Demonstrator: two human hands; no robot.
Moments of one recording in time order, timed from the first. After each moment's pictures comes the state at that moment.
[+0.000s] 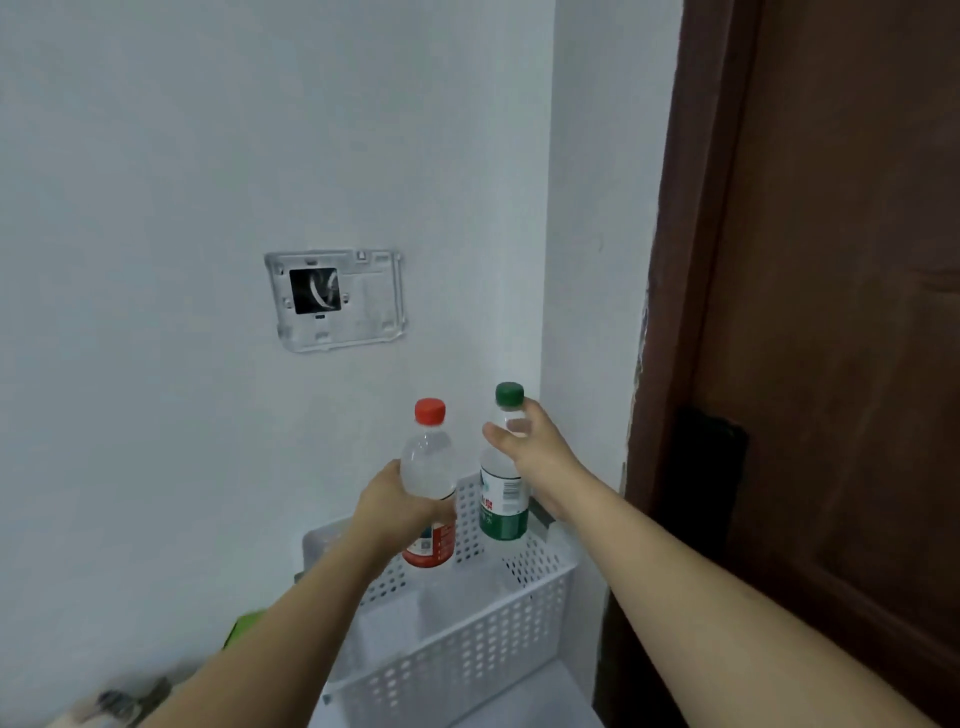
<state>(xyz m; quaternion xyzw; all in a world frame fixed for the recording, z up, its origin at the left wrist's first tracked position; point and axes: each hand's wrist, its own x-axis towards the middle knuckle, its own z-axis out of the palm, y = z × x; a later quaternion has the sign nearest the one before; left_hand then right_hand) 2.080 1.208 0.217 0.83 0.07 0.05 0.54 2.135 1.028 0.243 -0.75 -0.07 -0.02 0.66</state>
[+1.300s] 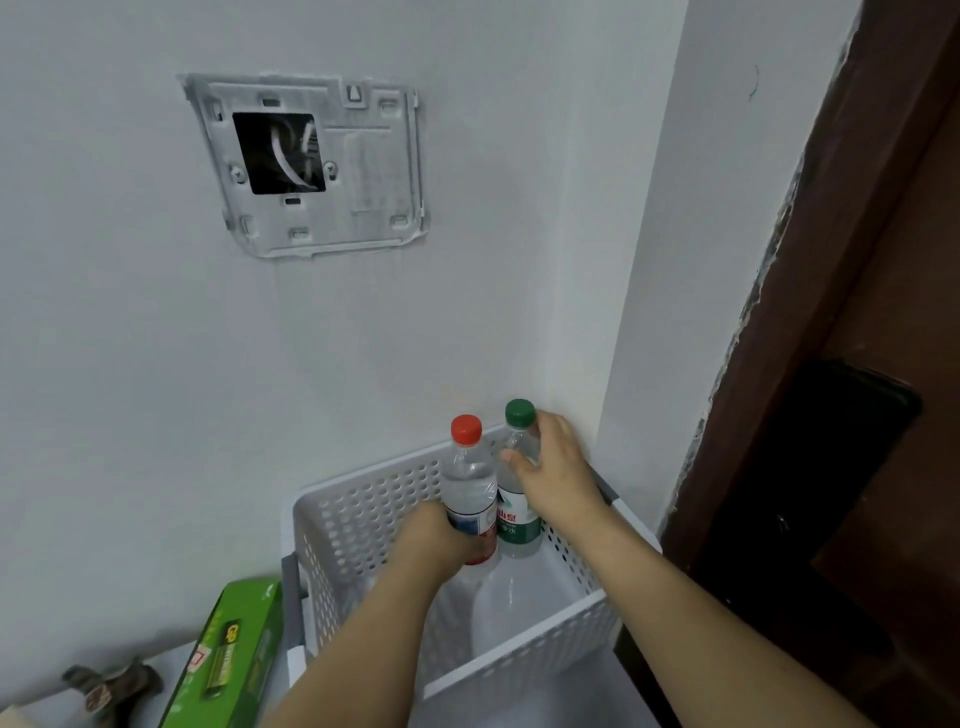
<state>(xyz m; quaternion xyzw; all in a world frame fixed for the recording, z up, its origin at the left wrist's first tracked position) 2.149 1.211 0.086 0.90 0.12 -0.05 0.42 2.186 1.061 0.134 -0.88 -0.08 -0.09 0.46</state>
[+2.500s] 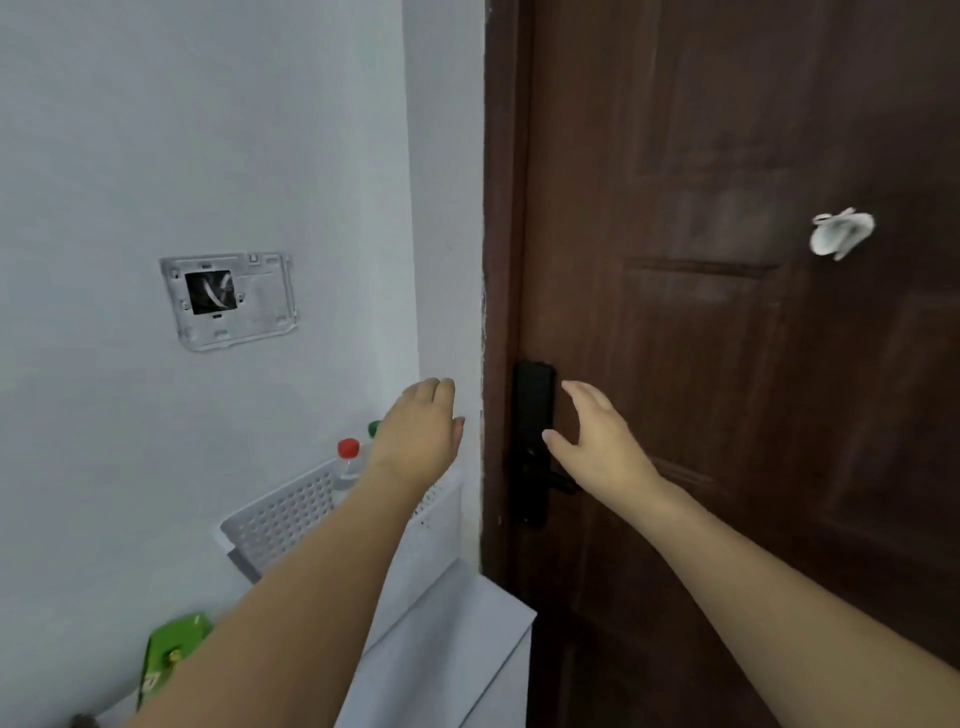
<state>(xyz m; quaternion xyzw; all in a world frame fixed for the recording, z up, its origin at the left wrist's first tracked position) 1.997 1.133 0.278 0.90 -0.30 0.27 0.15 1.879 0.941 0.282 -0.92 0.07 -0.26 0.28</state>
